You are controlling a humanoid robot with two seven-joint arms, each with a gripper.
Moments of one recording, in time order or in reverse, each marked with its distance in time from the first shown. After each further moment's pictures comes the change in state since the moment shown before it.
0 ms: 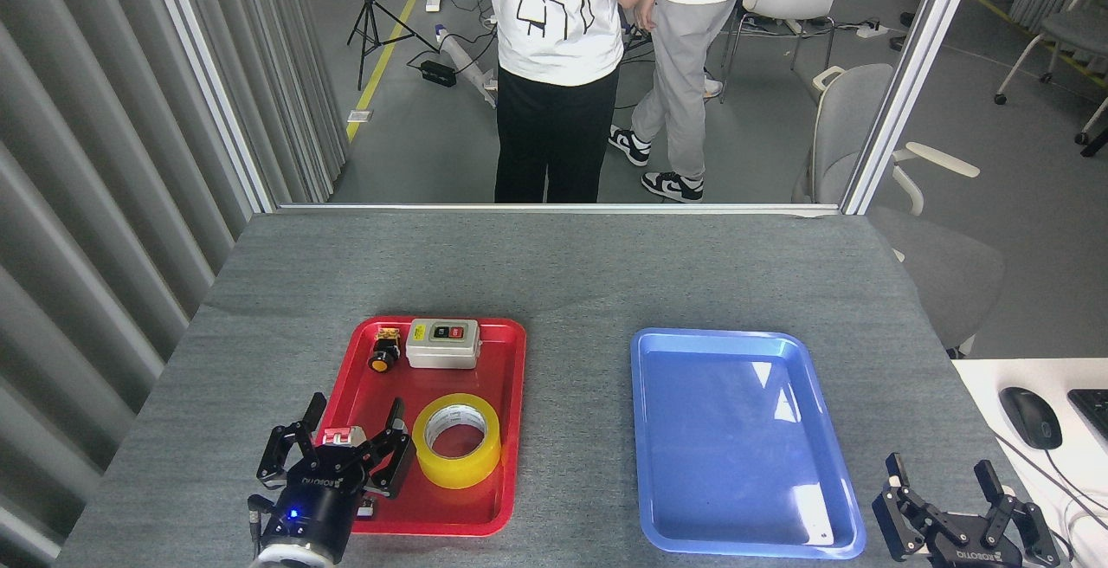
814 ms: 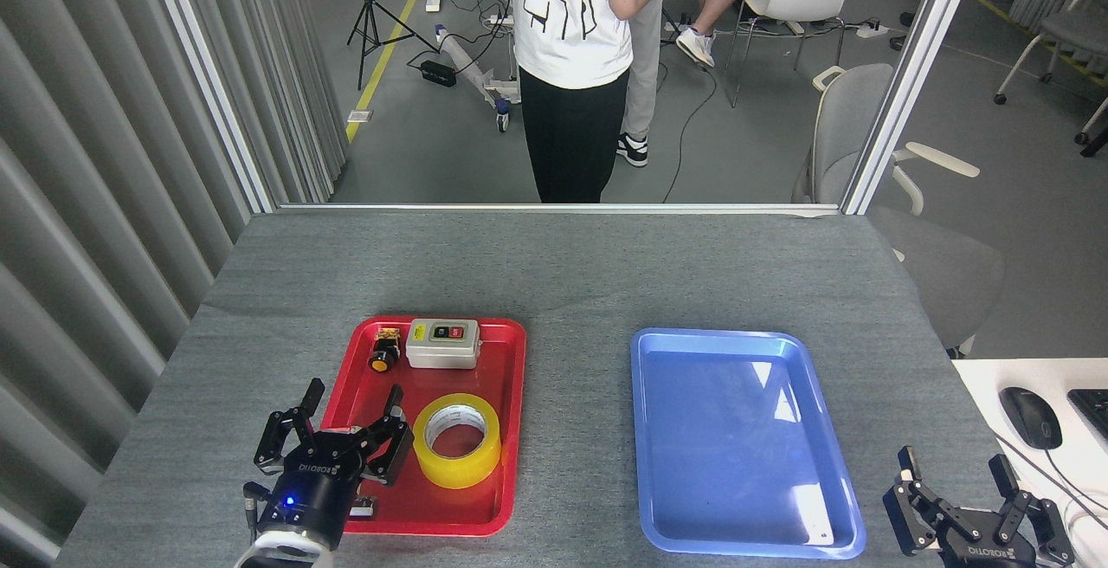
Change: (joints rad) left arm -0.026 0.008 0.006 -0.005 0.004 -0.017 0.002; right arm -0.003 0.006 -0.026 -0.019 0.009 0.003 -0.009
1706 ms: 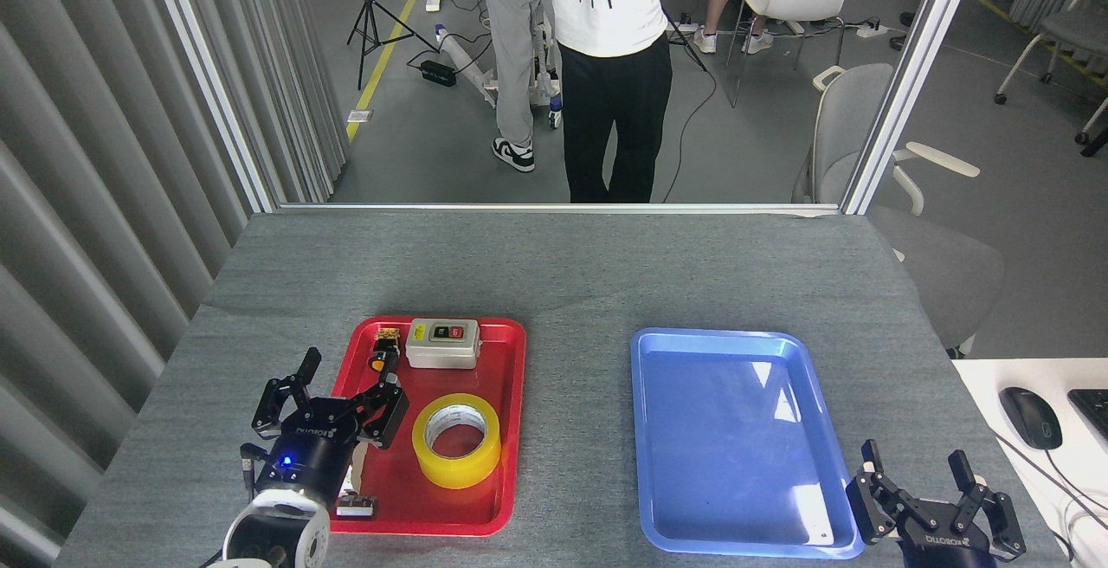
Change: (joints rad) left arm -0.112 -0.005 0.043 0.076 -0.007 -0.033 -0.033; right arm -0.002 -0.085 0.231 -0.021 -0.128 0.230 0.009
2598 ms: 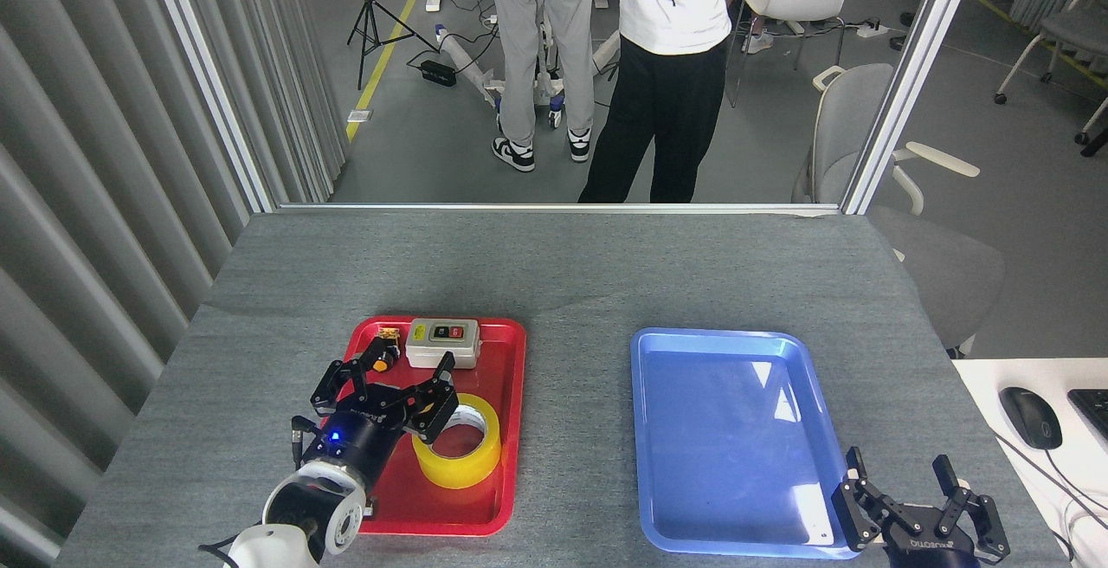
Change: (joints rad) left arm -0.088 -0.005 -0.086 0.093 0.037 -0.109 -0.099; right arm 0.004 -0.031 0.070 -0.002 -0.008 0.045 0.013
